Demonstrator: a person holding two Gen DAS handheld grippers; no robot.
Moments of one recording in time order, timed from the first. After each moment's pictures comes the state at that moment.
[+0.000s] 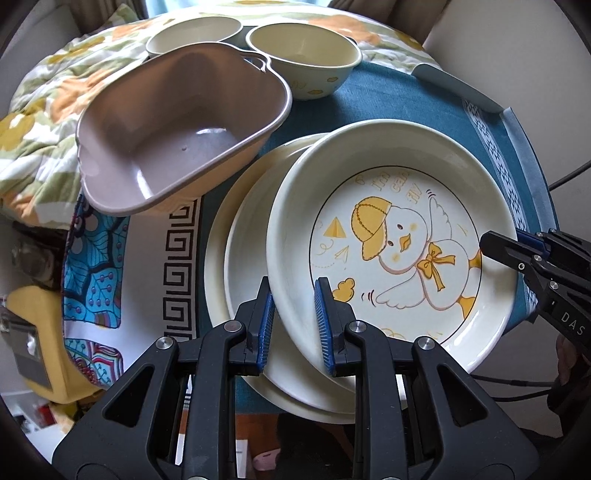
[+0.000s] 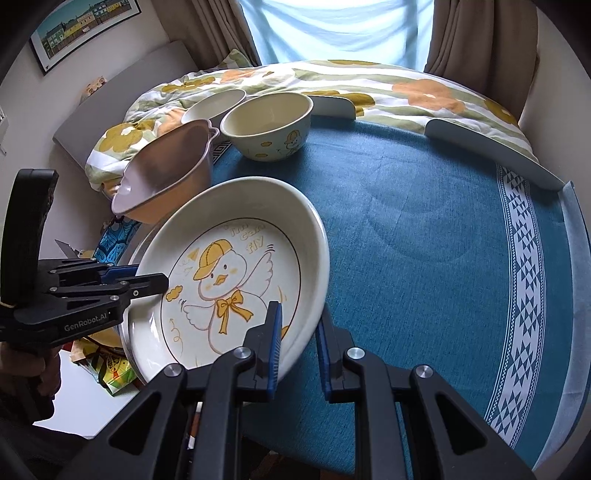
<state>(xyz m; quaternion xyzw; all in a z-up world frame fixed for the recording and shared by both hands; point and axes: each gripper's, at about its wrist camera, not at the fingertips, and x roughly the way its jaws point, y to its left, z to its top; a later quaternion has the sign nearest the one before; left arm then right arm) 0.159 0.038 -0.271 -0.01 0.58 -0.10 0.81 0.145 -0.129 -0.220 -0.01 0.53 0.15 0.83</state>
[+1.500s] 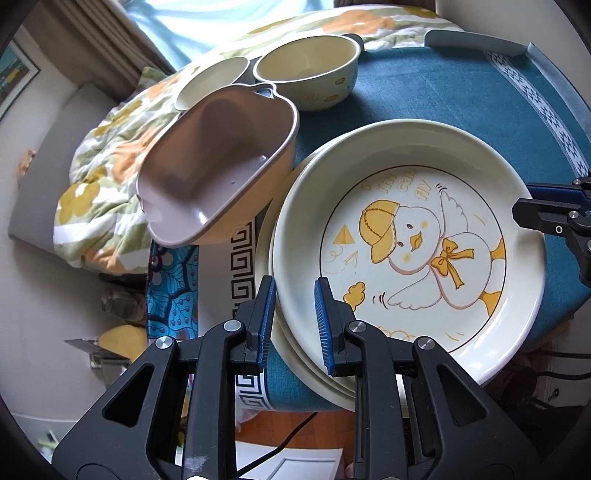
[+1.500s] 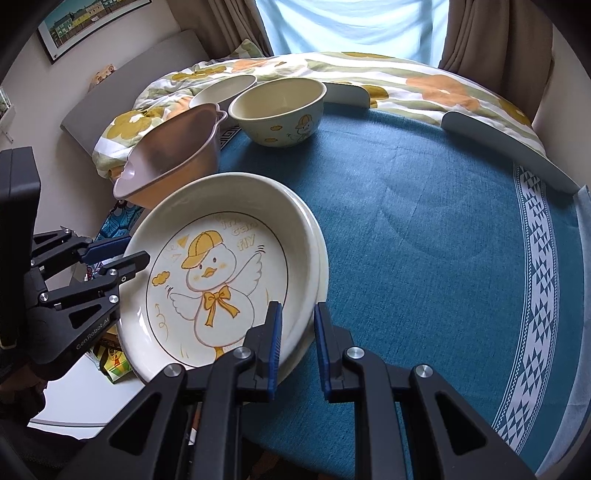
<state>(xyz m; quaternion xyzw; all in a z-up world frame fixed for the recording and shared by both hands) 0.149 0.001 -0.261 0.17 0.54 -0.01 0.82 0.148 -0.125 -0.232 -0.01 0.54 0.17 0.82</state>
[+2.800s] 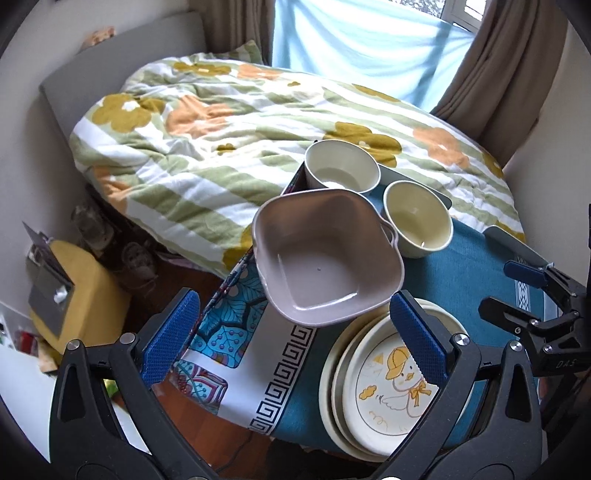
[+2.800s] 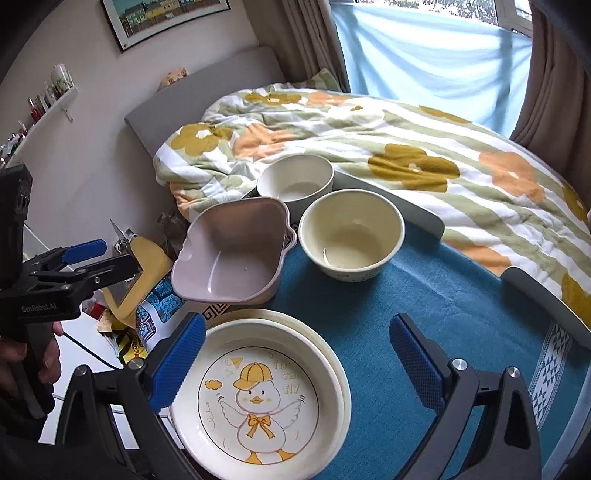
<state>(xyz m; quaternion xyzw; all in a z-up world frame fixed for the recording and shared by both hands) 0.181 0.127 -0.168 -0.12 0.47 0.09 0.87 0.252 -0.075 -0.165 -0.05 0.49 0.31 0.81</state>
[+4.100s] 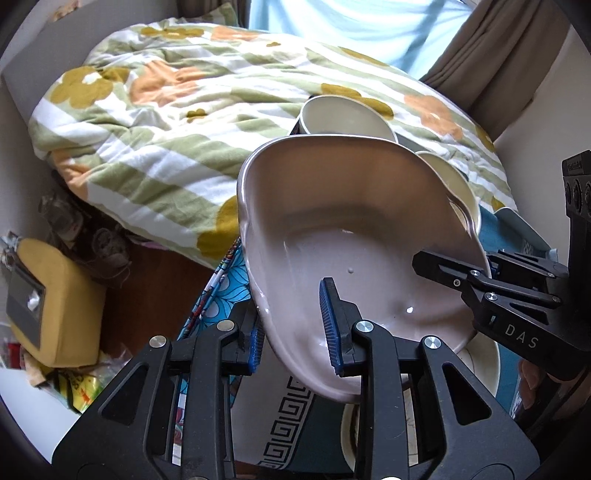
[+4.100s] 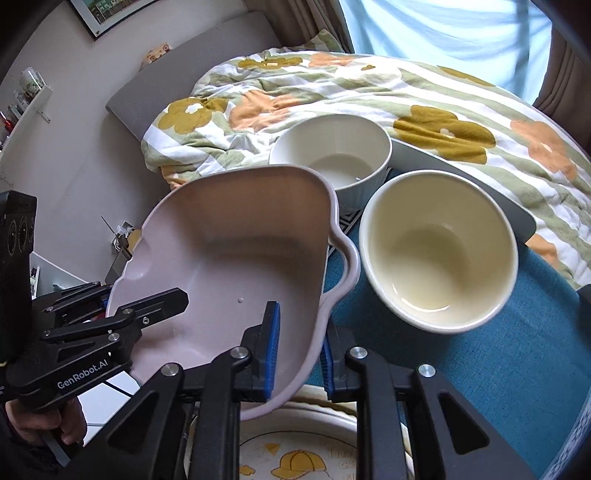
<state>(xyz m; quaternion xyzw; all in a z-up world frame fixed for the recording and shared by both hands) 0.232 0.146 -0.222 -0.12 0.52 0.03 0.85 0.296 0.005 -0.218 -0.04 0.54 0.31 0.78</state>
